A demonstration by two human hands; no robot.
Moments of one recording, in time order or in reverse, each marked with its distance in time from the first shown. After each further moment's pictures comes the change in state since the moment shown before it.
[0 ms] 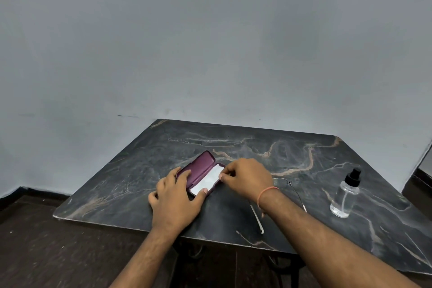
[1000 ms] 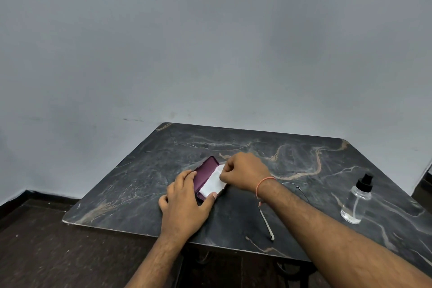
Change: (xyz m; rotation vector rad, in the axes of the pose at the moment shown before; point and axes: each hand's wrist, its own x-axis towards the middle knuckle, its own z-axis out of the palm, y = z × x) left_hand 0.000 -0.002 0.001 -0.099 -0.014 0.031; right_hand 0.028 -0.022 -0.006 0.056 -0.085 0.035
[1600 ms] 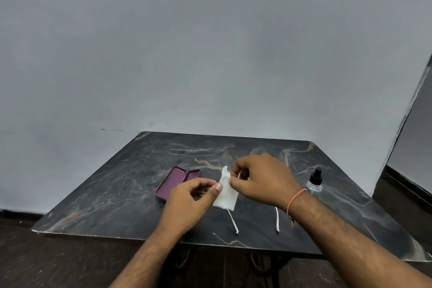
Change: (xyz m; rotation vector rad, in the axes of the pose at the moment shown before) left_hand -0.029 0.084 -0.021 -0.628 -0.166 0.171; right_hand -0.117 0.047 -0.096 -0.096 0.178 -0.105
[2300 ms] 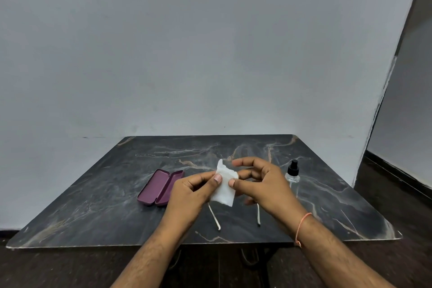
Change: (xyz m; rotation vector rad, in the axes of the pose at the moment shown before) left_hand -0.005 0.052 0.039 -0.543 -0.101 -0.079; right_hand -0.053 0.036 0.013 1.116 0.116 0.256
